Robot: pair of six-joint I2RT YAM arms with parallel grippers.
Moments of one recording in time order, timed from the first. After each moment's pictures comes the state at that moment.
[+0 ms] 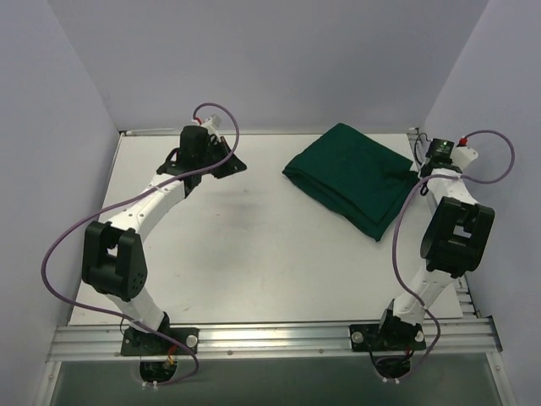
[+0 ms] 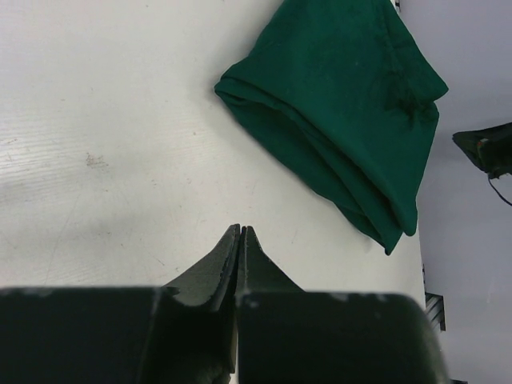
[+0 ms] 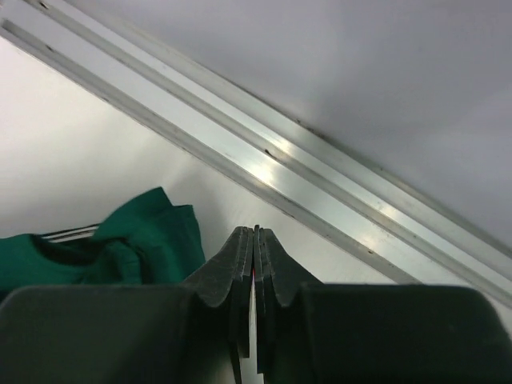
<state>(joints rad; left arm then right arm) -0.34 1.69 1.37 -0.19 0.31 -0.65 -0.32 1.82 1.31 -0.27 0.48 0.52</state>
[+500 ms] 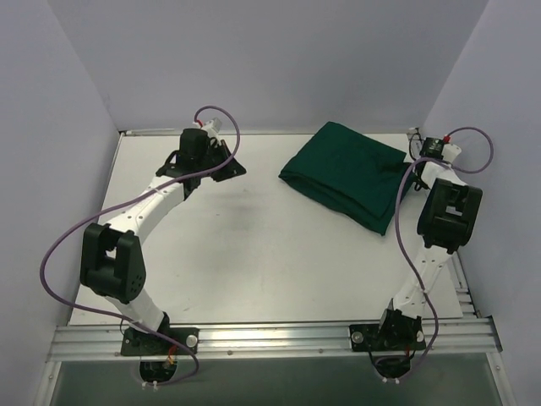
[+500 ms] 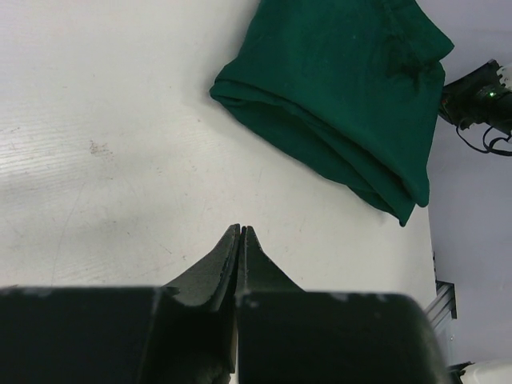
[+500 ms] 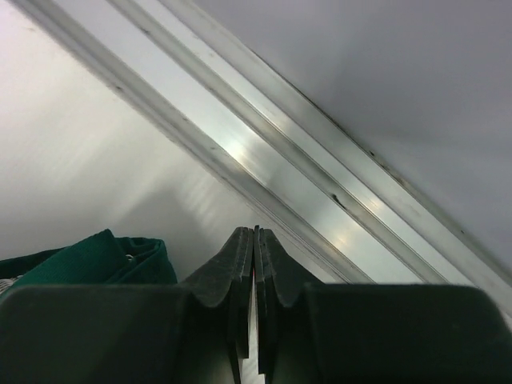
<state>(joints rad) -0.34 1.67 1.34 -0.20 0.32 -0.62 -0.32 2.14 1.52 -0.25 0.38 0.41</state>
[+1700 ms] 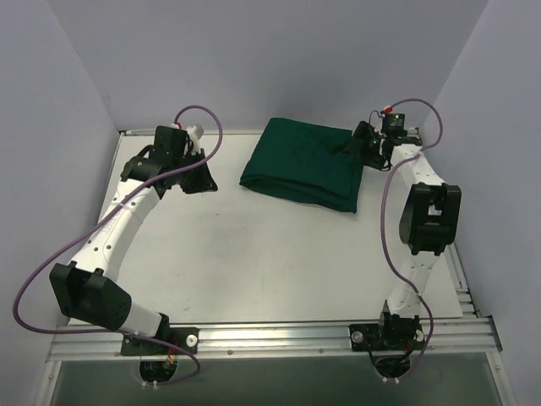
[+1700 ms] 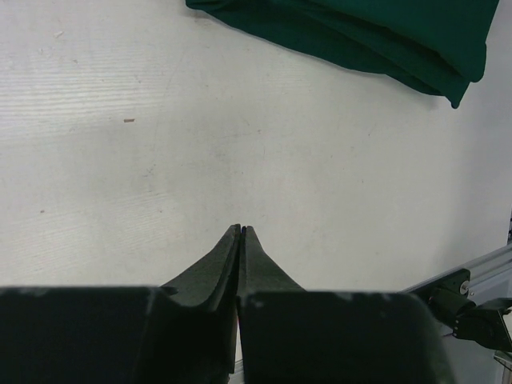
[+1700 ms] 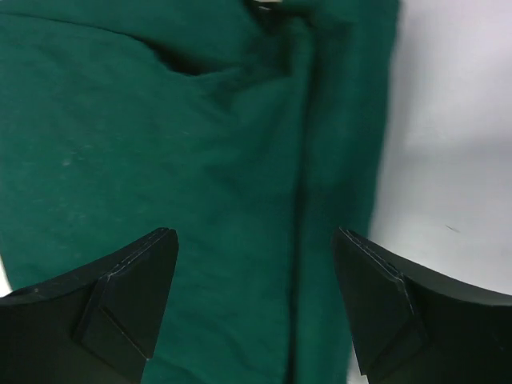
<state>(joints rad) -0.31 1.46 1.49 -0.84 0.20 -0.43 -0.07 2.03 1.64 -0.41 -0.25 0.45</state>
